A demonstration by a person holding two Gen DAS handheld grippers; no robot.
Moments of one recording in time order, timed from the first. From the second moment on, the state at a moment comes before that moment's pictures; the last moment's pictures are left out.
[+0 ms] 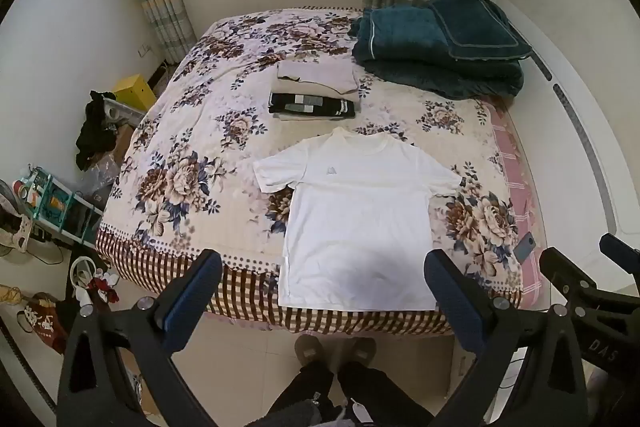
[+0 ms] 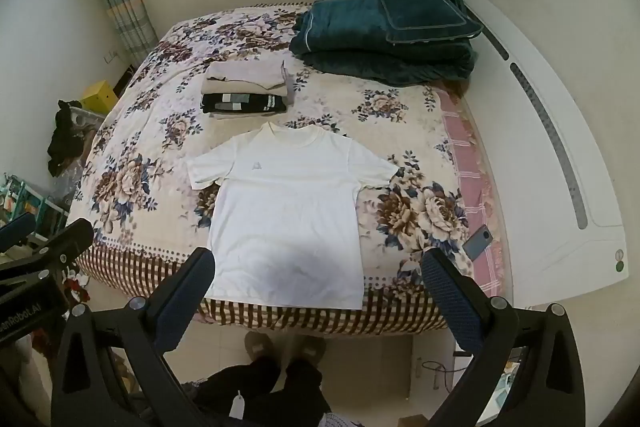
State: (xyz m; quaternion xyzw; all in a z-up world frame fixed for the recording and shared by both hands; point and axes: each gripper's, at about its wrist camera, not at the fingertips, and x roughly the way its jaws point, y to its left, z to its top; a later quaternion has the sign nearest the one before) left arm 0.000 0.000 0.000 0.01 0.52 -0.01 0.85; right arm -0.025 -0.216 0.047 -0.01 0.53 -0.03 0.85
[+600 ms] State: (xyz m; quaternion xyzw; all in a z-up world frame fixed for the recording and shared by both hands) left arm 0.000 0.000 0.000 0.01 0.52 -0.01 0.86; right arm -0.025 -0.216 0.050 0.00 0.53 -0.02 0.85
